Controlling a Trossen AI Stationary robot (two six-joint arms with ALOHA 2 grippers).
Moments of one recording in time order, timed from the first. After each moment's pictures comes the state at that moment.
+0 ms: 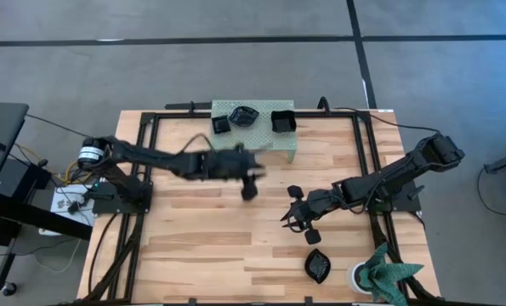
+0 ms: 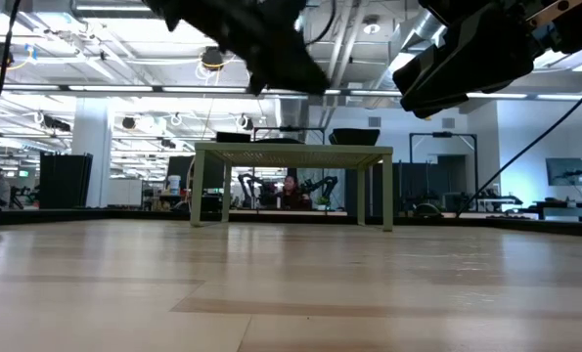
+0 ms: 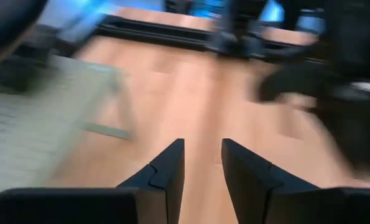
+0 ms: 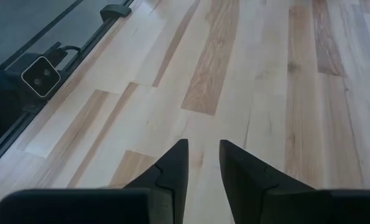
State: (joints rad) left arm -0.04 1.60 1.06 0.08 -0.21 -0.09; right arm 0.33 1.34 0.63 0.14 0.00 0.05
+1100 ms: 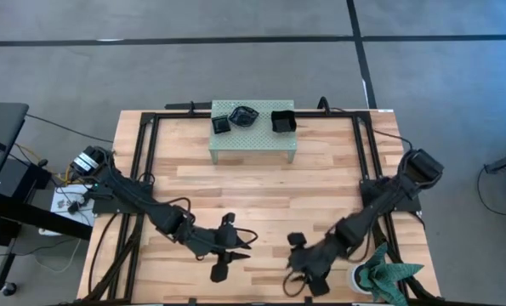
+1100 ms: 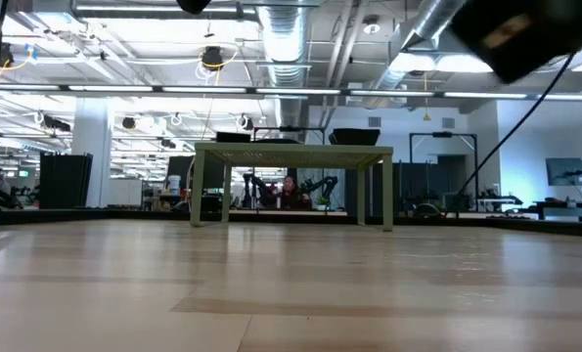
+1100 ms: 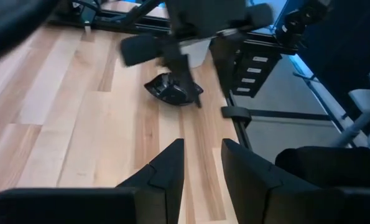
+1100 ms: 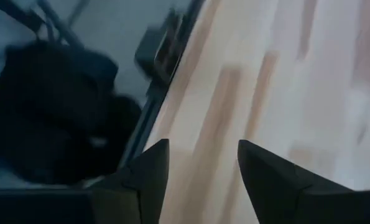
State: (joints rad) left arm -0.62 1.60 1.06 0.08 -0.33 -0.35; right arm 0.70 1.65 1.00 -0.11 0.08 0.41
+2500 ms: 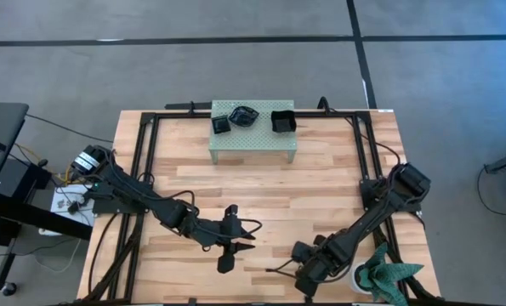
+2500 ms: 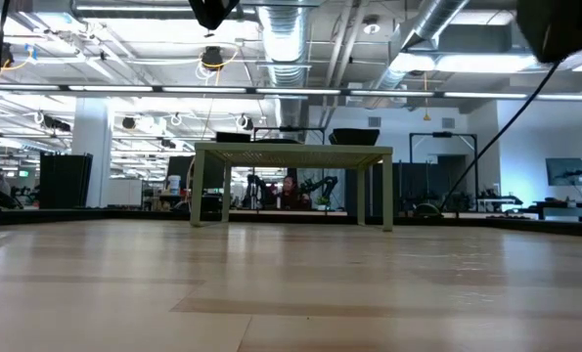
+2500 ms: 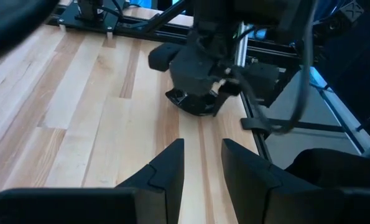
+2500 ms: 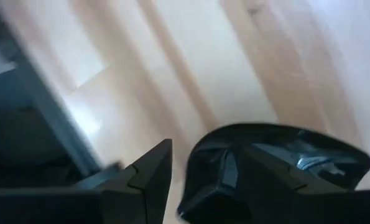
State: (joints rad) left arm -0.55 1.60 1.06 0.08 -0.33 -0.35; right arm 0.74 1.83 1.20 -0.64 0.00 1.27
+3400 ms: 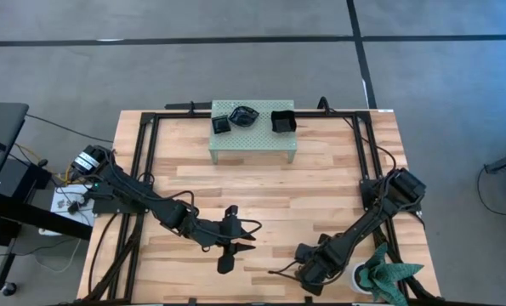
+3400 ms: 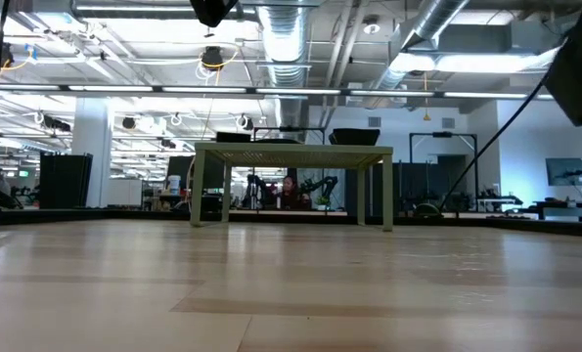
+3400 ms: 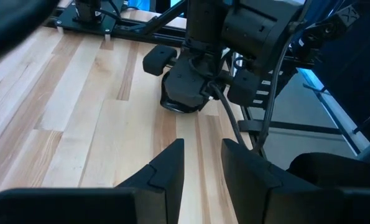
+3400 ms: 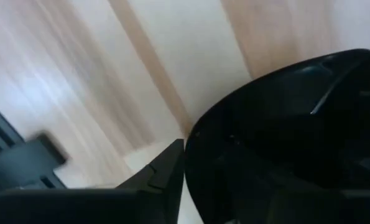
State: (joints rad) left arm -0.56 1.60 1.06 0.10 -0.33 -0.35; right arm 0.74 1.90 1.20 -0.74 -0.11 1.21
